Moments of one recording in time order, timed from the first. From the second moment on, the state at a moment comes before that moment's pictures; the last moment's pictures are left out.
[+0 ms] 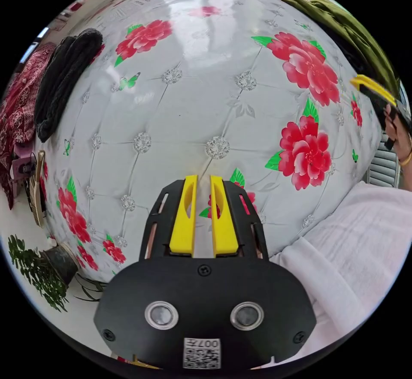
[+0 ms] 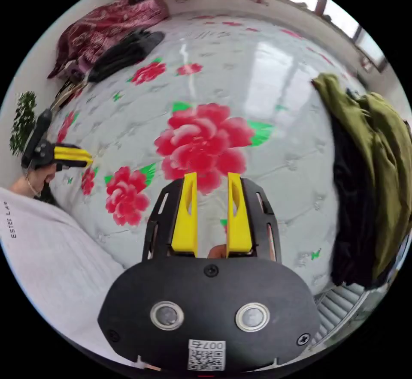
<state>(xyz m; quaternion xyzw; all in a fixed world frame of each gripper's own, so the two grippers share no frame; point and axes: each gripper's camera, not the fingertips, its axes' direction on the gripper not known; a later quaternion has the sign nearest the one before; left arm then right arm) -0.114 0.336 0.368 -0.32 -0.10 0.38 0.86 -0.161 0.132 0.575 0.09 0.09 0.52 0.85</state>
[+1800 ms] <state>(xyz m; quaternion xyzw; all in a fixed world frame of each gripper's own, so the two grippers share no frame) -0.494 0.310 0.147 -0.10 0.09 -0.03 0.99 -0.458 -0.154 0.448 0.21 -0.05 0.11 0.97</state>
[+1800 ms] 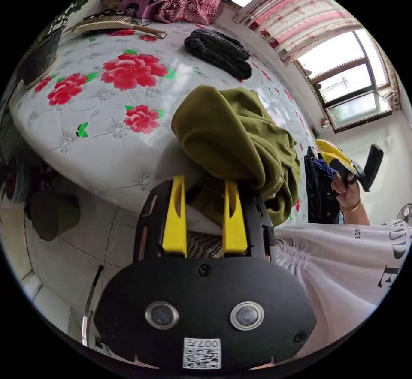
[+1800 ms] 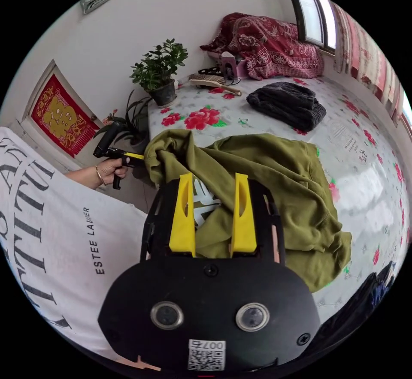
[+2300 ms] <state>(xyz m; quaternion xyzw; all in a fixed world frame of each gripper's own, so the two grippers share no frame) -0.477 0.348 0.177 -0.13 0.05 -0.05 0.99 -0.484 -0.443 0.615 0.03 -0.15 0.02 0.99</state>
